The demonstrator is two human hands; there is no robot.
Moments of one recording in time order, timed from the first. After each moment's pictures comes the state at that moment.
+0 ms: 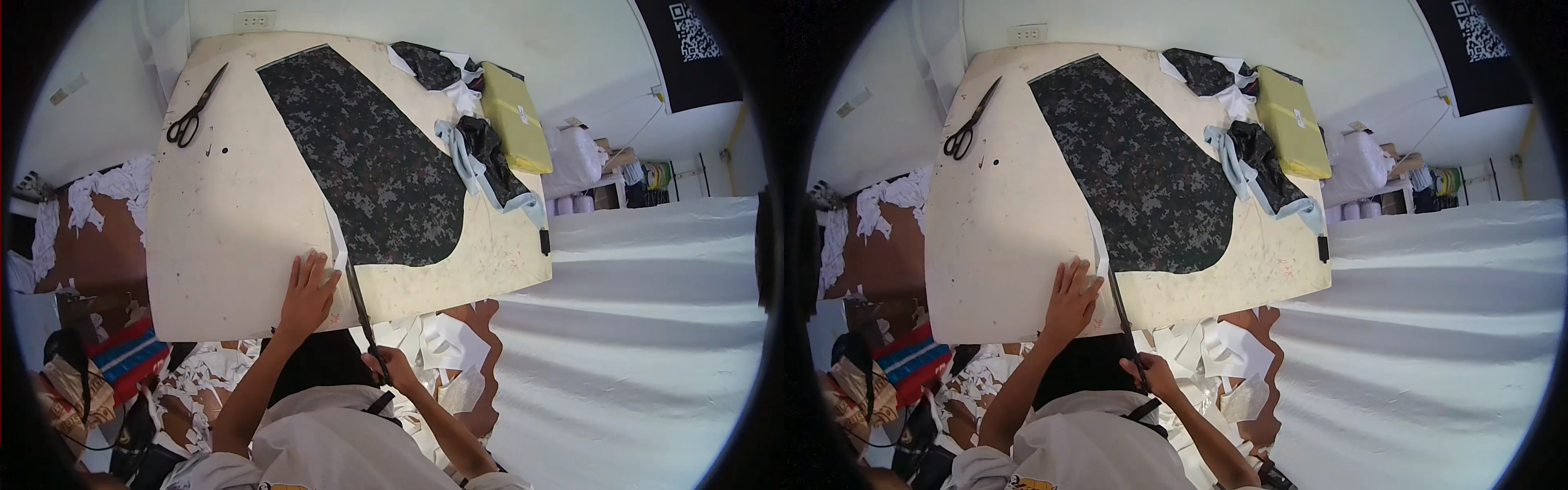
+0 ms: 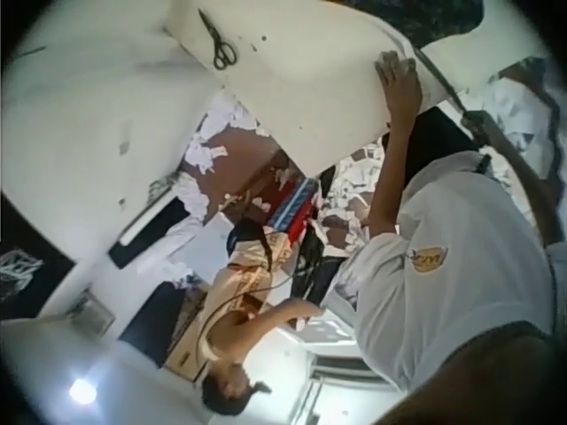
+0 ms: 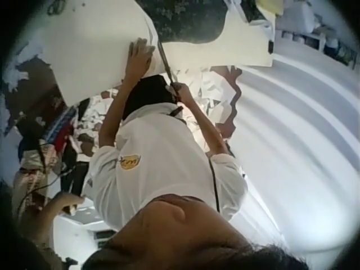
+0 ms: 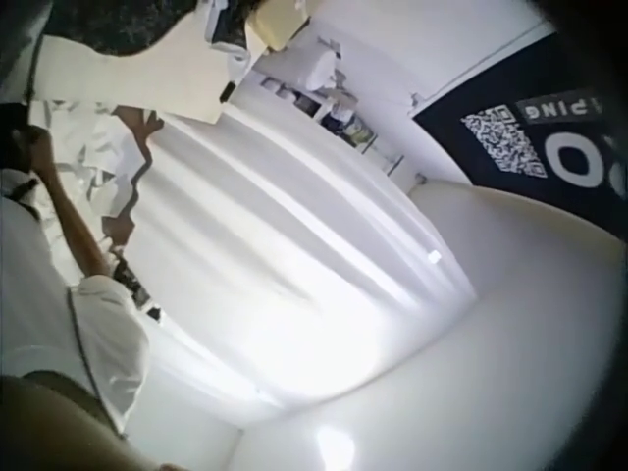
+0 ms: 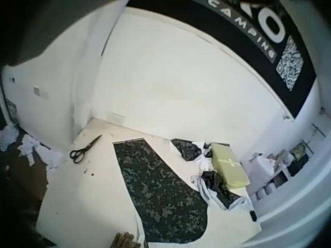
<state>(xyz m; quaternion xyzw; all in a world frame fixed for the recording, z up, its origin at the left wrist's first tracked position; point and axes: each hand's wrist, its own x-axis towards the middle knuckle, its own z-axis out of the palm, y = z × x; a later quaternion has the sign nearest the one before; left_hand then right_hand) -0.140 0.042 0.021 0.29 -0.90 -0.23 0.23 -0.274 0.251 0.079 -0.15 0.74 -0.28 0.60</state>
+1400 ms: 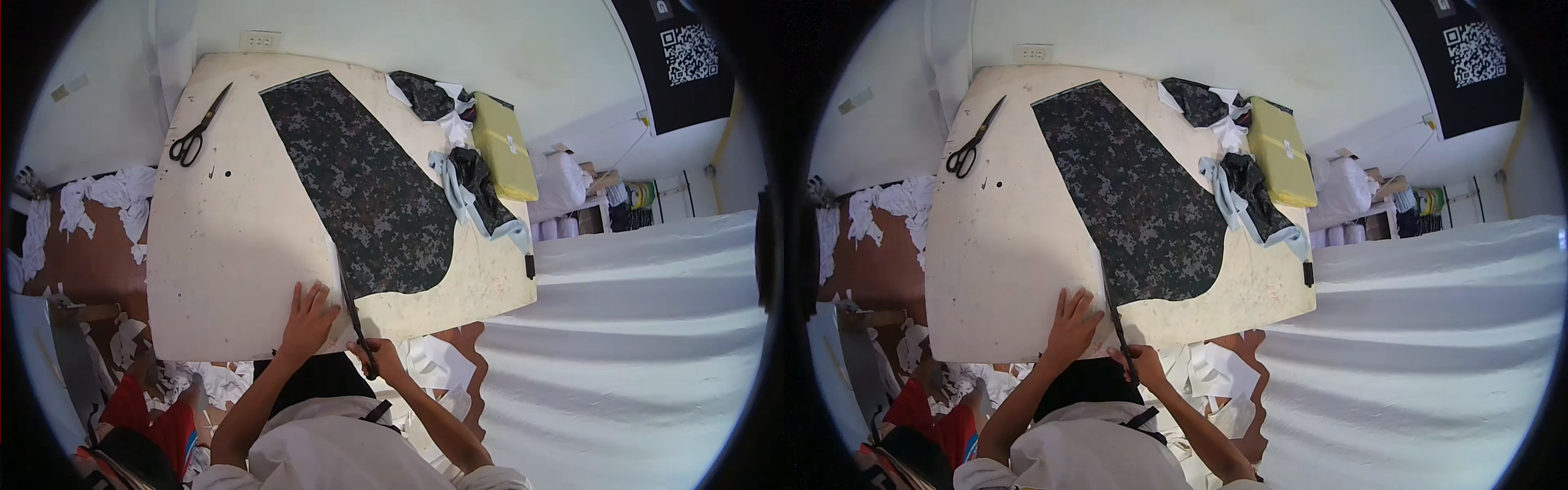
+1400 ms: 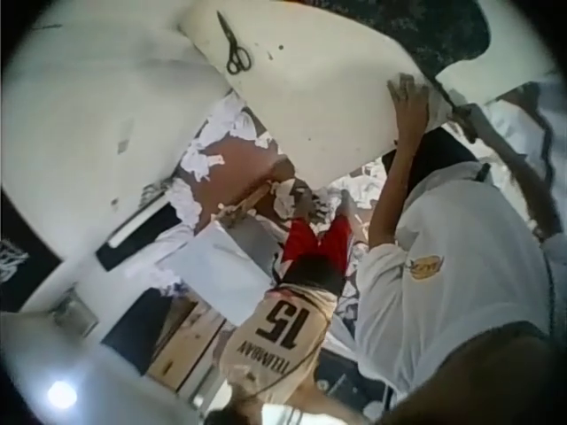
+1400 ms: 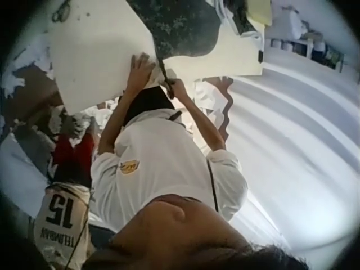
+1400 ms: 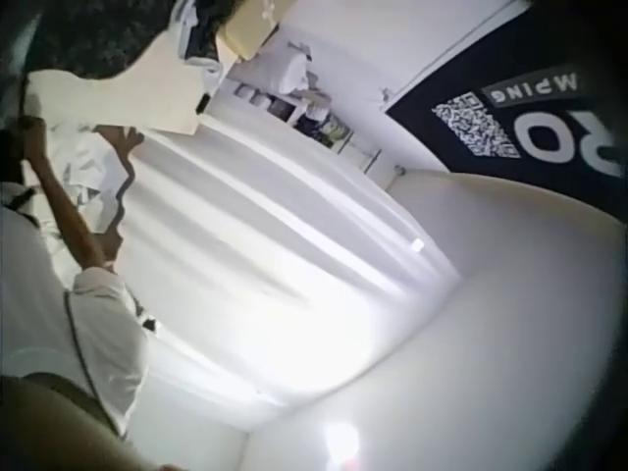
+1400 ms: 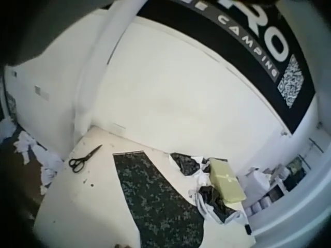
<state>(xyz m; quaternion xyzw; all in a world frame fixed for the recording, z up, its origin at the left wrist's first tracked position) -0.137 0.040 0.017 0.27 -0.90 -0.24 0.25 -0.287 0.177 0.081 -0.18 0.77 -0.26 0.55</state>
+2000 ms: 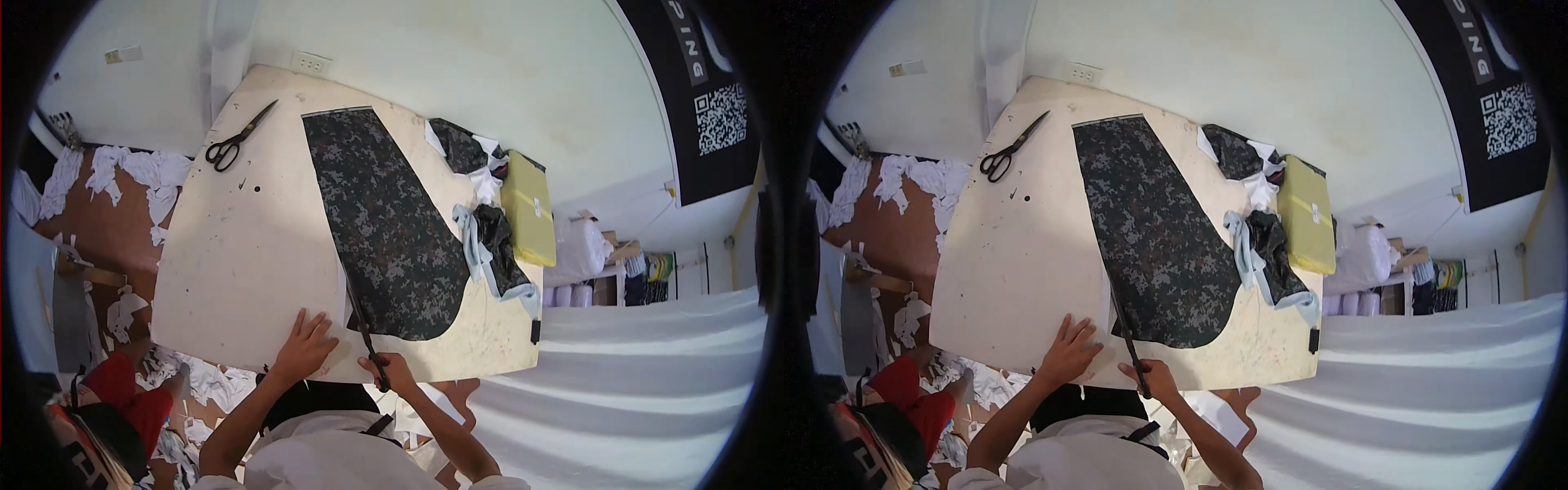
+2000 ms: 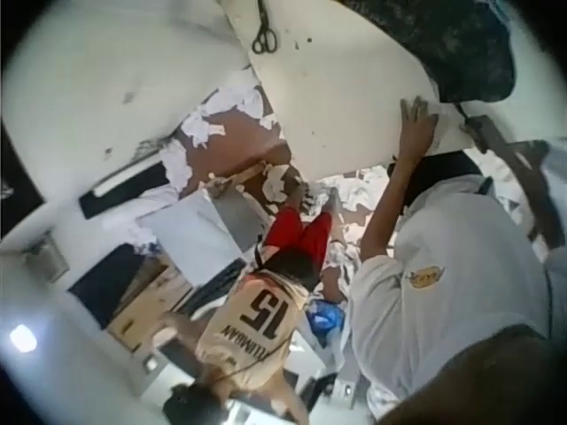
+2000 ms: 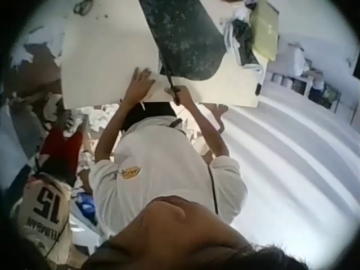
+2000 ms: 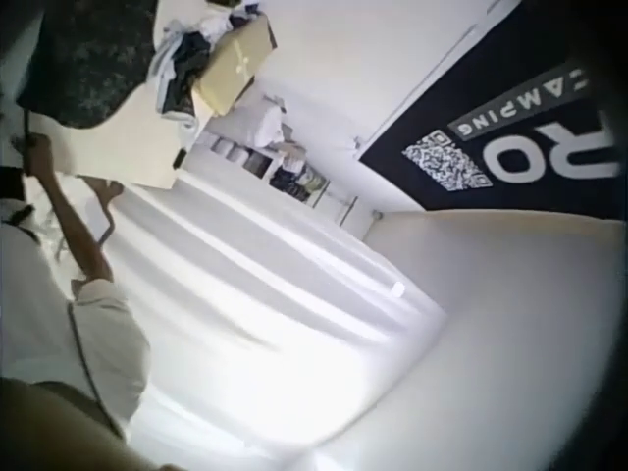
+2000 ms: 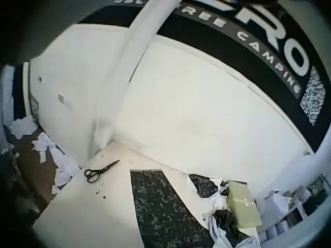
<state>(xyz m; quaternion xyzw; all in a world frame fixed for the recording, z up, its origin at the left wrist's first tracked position) -0.139 0.043 0.019 0.28 -0.92 -0.19 0.20 -0.359 0.136 0.090 -0.28 0.75 -0.18 0.57</state>
